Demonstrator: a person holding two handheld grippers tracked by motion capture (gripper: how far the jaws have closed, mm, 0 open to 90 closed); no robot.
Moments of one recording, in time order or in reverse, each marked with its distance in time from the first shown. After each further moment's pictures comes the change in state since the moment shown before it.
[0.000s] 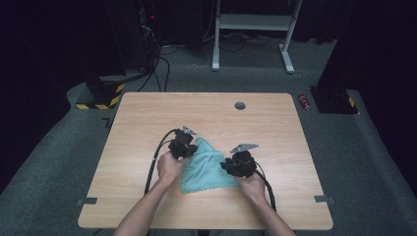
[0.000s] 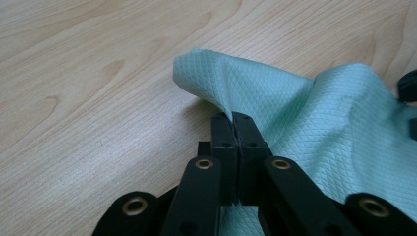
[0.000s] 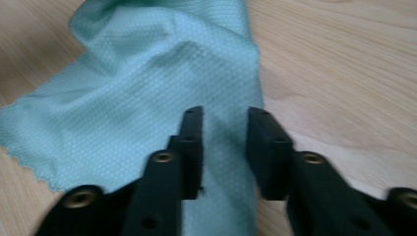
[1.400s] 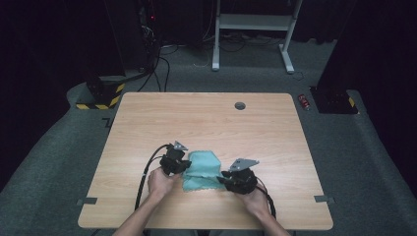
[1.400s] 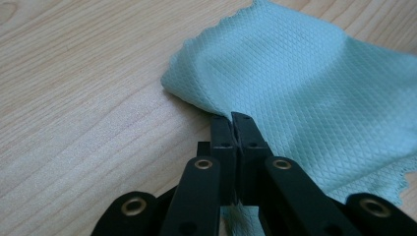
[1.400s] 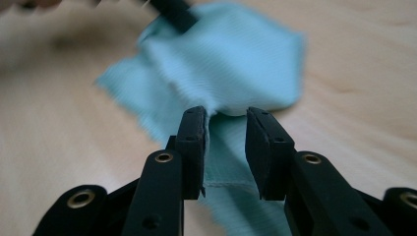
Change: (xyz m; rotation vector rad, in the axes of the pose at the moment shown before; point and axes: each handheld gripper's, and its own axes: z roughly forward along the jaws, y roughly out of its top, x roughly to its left) left arm -0.007 -0.051 -0.016 0.042 -0.057 0.000; right arm 0.040 -0.024 -0.033 -0.057 0.053 -0.154
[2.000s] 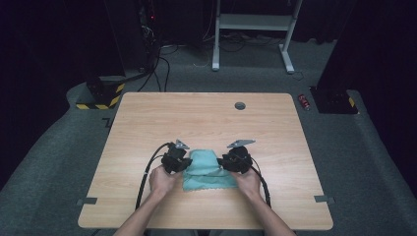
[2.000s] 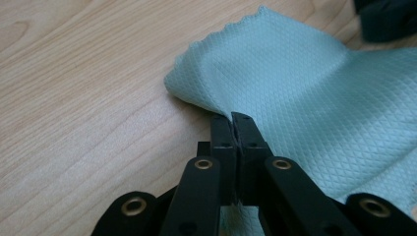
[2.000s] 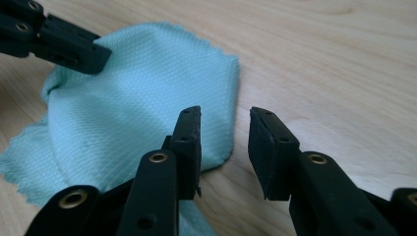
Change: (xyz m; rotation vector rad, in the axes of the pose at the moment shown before) left arm -0.001 0.005 0.003 -0.018 0.019 0.009; right arm -0.045 0.029 0.040 0.050 -0.074 0.216
